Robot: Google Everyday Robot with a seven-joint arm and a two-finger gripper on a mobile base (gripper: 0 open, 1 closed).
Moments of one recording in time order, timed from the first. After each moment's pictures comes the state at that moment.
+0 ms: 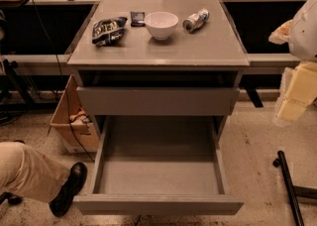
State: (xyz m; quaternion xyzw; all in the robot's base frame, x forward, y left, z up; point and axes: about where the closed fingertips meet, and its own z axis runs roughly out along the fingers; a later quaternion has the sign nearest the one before) arm 0.438 -0.217 0.977 -0.60 0.78 -0.04 0.16
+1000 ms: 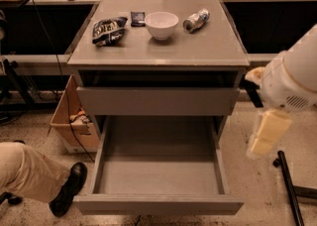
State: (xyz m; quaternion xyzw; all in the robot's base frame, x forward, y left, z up) arm 0.437 -0.199 0.887 -0.62 0.77 0.01 0.17
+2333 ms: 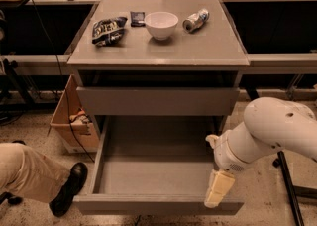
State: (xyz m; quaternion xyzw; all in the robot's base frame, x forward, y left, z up) arm 0.420 -0.142 0.673 -0.62 0.76 0.11 0.16
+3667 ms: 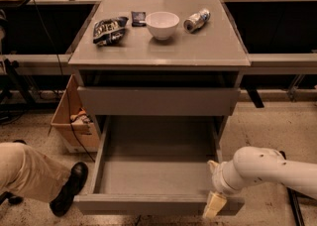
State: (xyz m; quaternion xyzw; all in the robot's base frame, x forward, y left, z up) arm 0.447 -0.178 0.483 -0.60 0.78 0.10 0.17
